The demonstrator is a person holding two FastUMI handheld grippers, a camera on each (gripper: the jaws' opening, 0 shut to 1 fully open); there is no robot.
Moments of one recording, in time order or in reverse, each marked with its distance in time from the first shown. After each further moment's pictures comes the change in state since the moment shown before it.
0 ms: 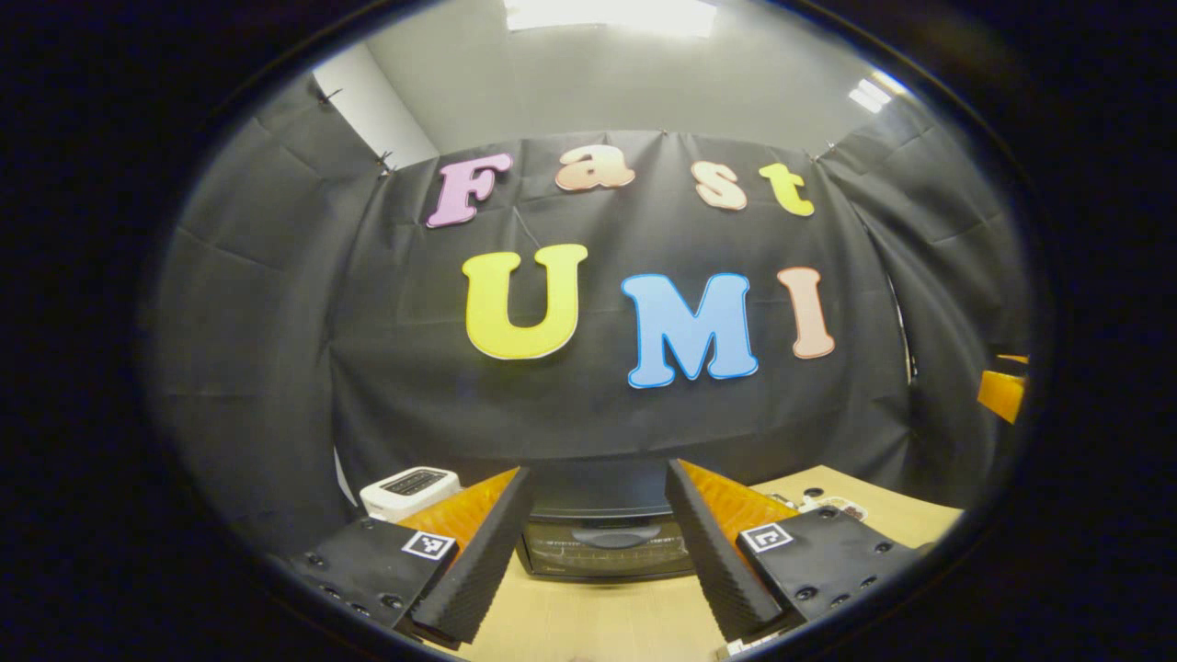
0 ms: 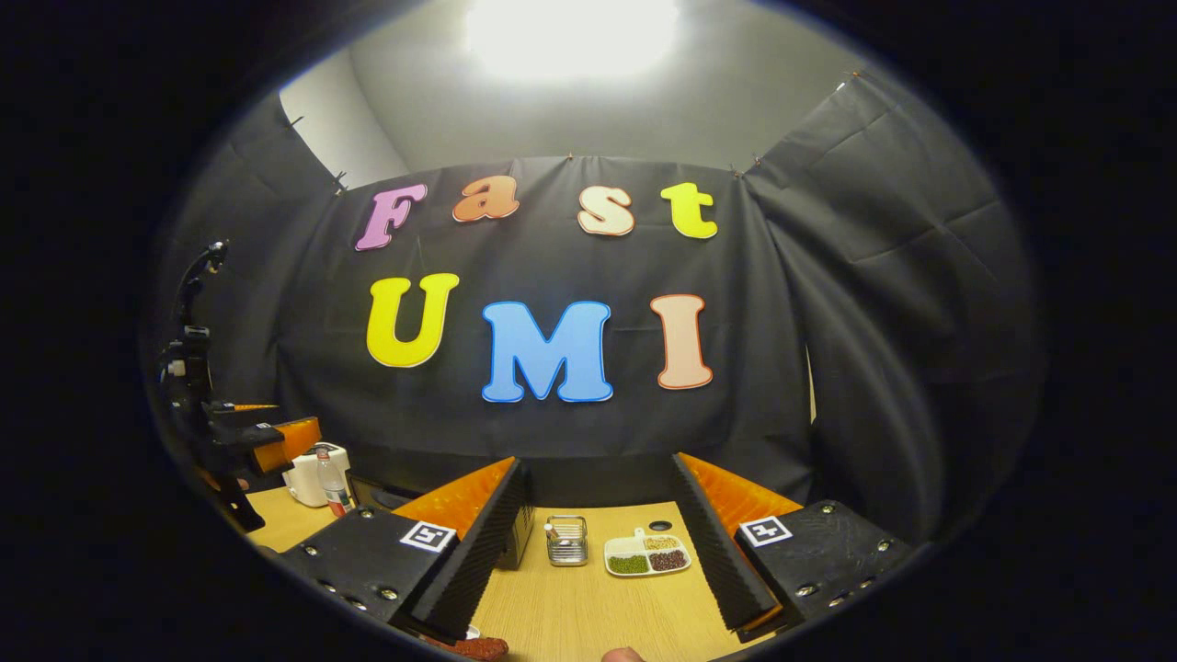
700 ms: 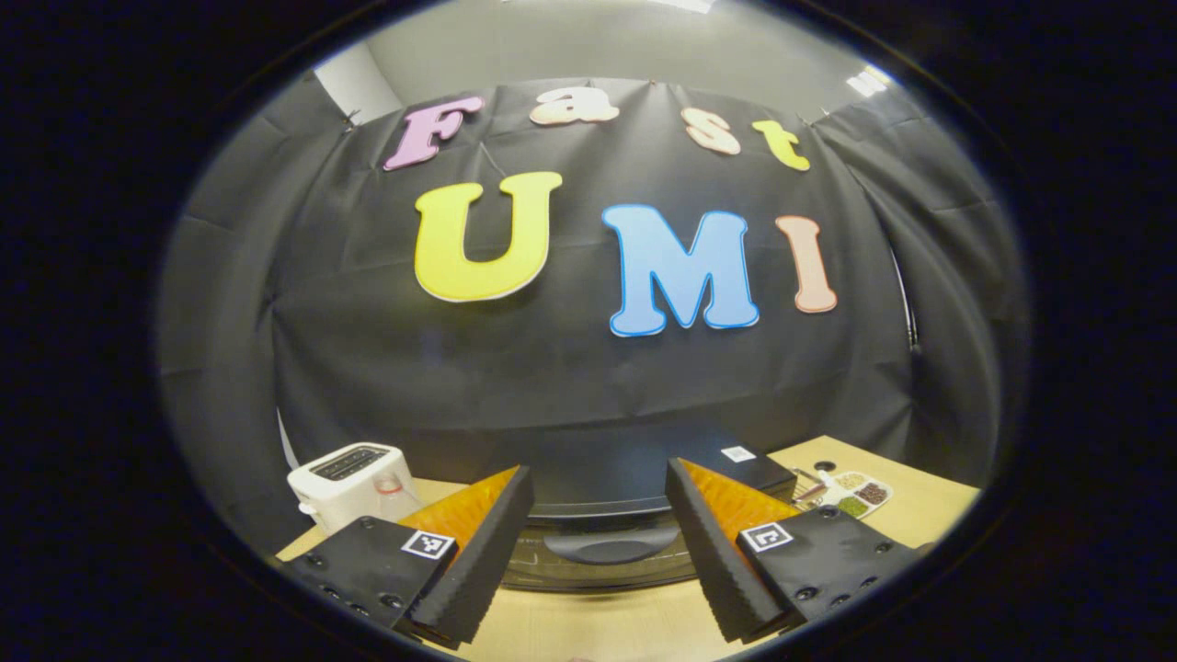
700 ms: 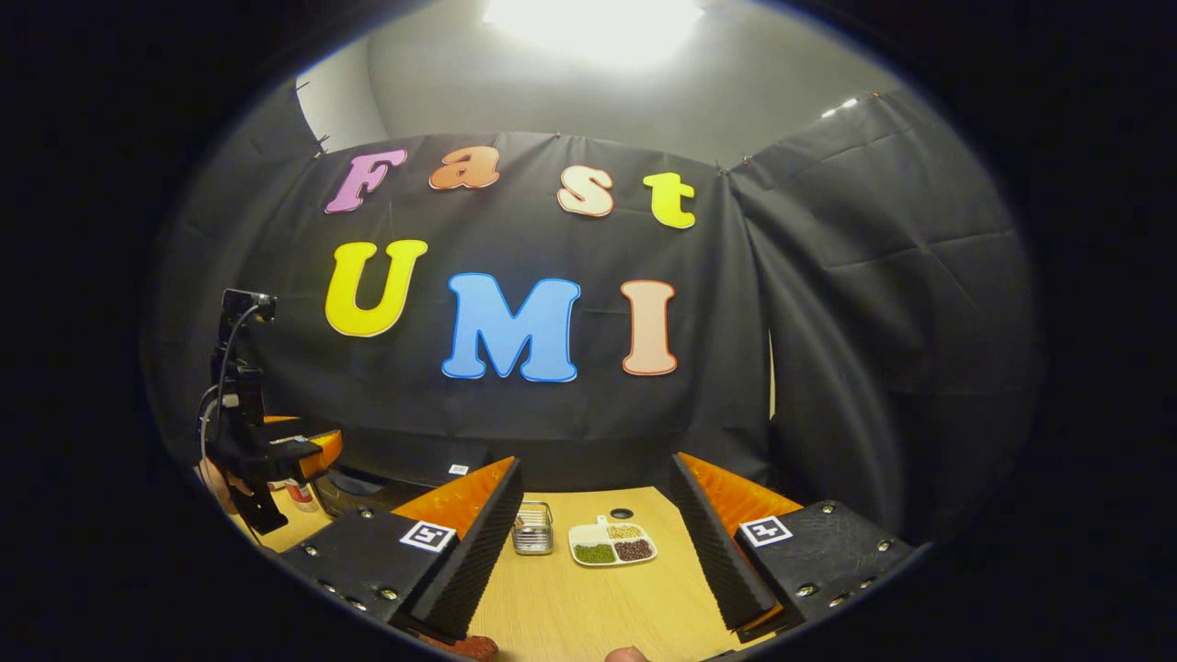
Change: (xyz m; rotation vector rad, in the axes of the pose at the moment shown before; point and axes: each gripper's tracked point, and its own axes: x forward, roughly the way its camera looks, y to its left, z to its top) left arm 0.120 -0.015 -0.093 0.002 0.133 -0.099; right arm 0.002 -0.006 -0.013 -0.074 0.076 -0.156
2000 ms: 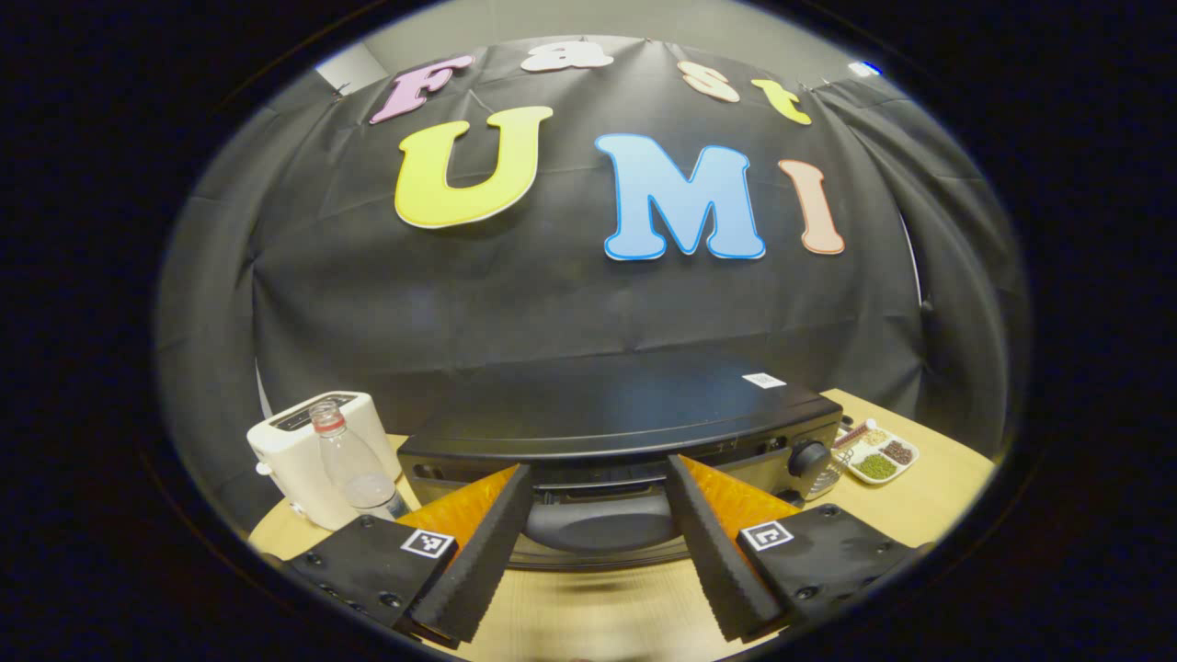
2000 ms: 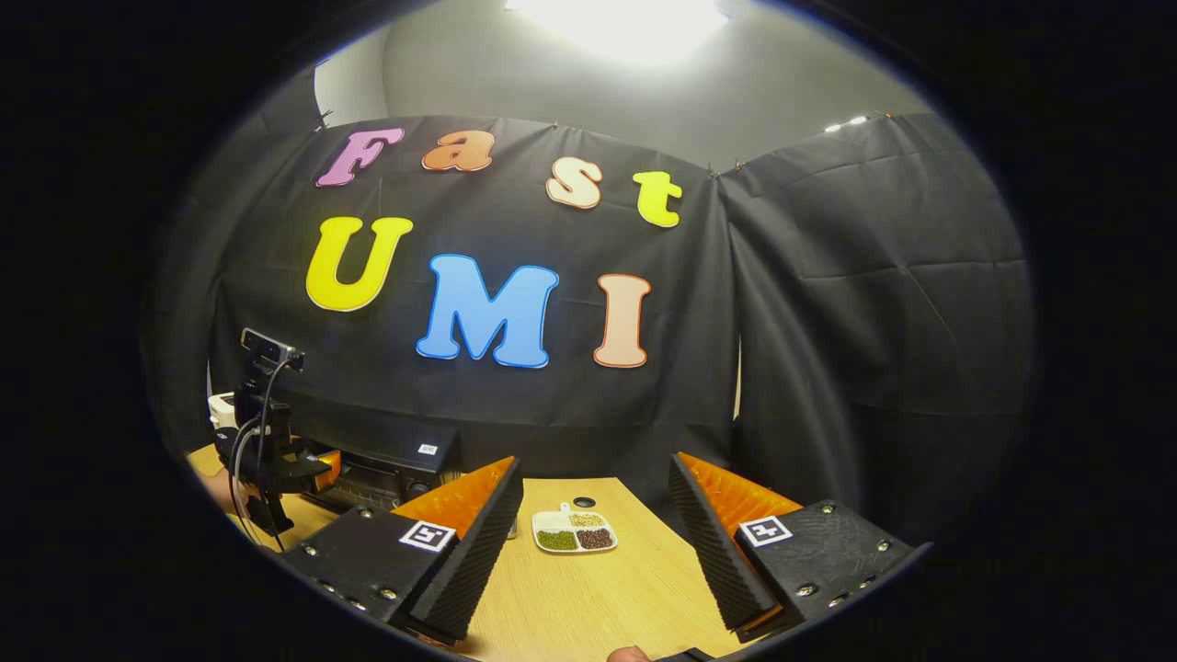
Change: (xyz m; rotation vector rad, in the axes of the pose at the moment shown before) left arm 0.033 -0.006 -0.082 0.011 0.127 -0.006; right arm -0.020 -0.015 0.000 -0.063 0.030 -0.067
